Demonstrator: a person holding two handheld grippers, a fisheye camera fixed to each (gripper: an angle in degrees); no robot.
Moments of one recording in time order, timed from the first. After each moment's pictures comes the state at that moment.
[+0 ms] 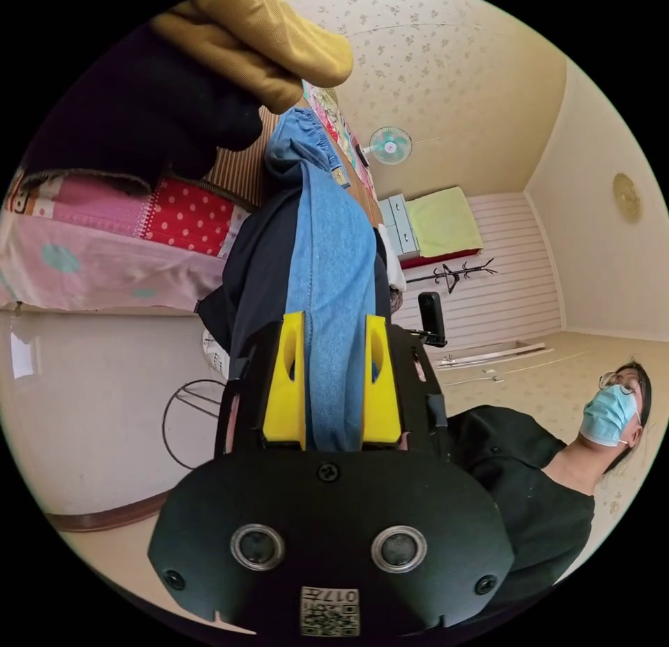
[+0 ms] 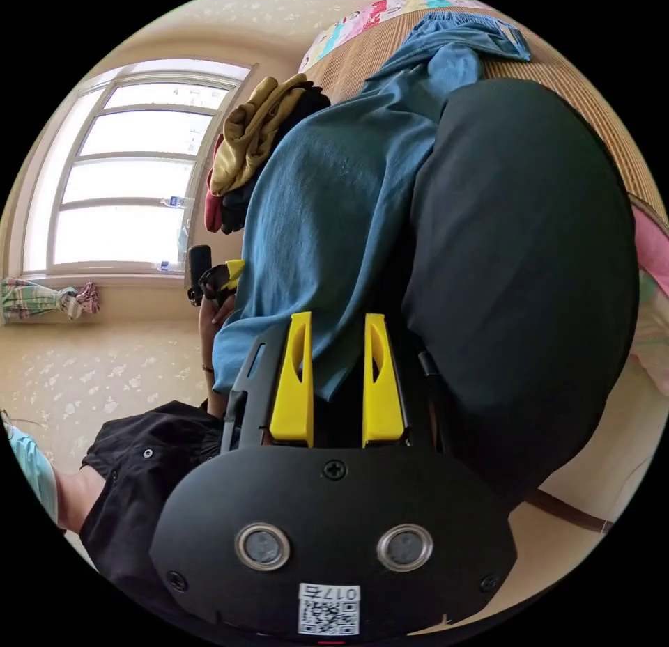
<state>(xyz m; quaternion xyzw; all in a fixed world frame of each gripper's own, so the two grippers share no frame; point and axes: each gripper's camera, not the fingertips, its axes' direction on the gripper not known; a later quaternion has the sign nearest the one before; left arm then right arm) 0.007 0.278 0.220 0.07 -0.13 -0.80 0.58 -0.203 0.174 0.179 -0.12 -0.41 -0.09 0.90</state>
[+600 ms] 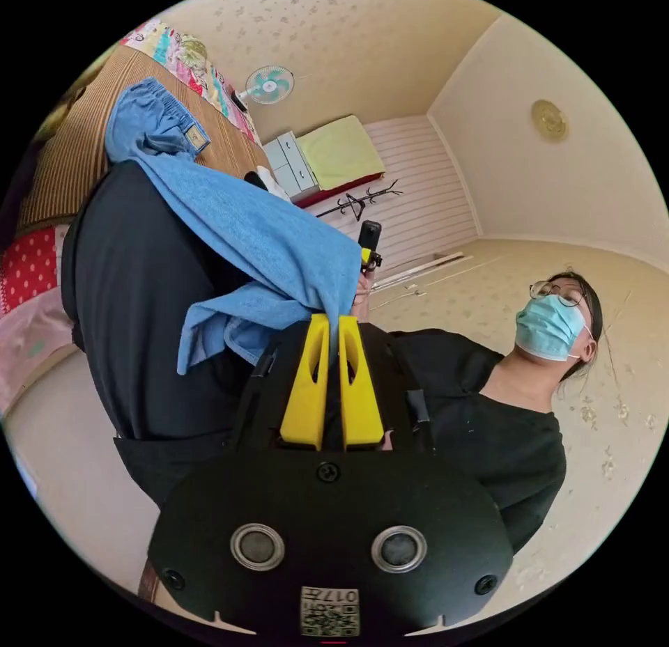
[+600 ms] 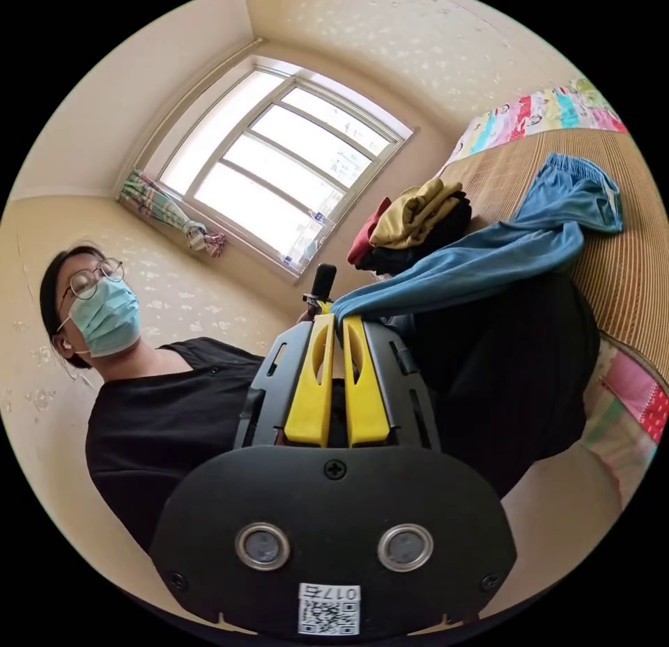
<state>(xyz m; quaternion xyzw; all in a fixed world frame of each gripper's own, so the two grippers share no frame) 0.009 0.128 0.288 0.07 0.10 -0.69 0.71 -0.072 0.213 -0.028 0.09 -0.54 -0.25 0.80</state>
